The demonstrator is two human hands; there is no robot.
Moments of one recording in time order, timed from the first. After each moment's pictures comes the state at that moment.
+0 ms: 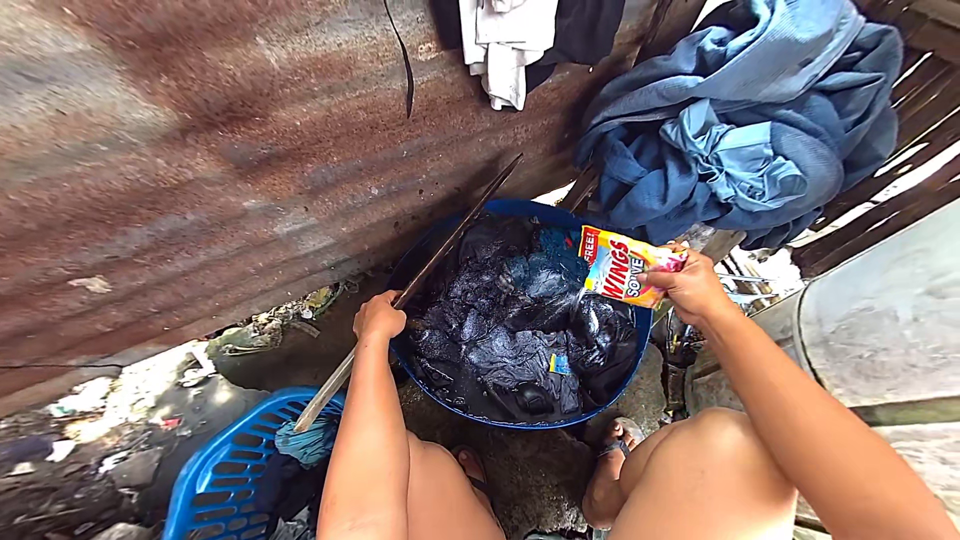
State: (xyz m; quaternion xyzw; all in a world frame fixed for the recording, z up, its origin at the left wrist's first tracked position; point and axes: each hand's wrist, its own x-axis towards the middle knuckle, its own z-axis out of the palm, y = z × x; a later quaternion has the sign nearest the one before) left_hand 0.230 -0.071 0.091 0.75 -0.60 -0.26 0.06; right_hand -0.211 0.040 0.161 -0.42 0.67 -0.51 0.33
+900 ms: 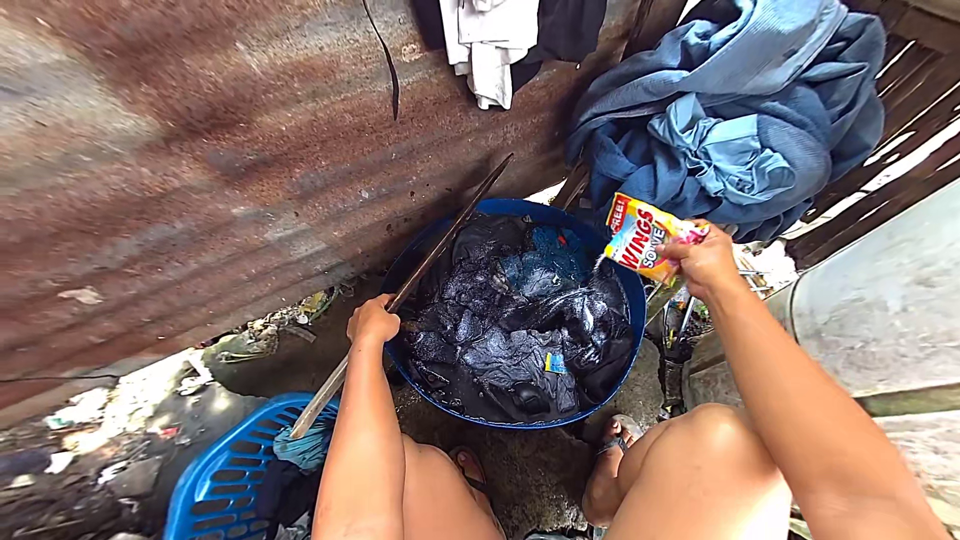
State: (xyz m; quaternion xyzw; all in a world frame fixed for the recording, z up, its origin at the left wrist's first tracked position) left_hand 0.229 -0.070 0.088 0.76 -0.60 -0.26 0.06; right_hand -0.248 0.017 0.161 -0.37 0.71 -0.53 0.27
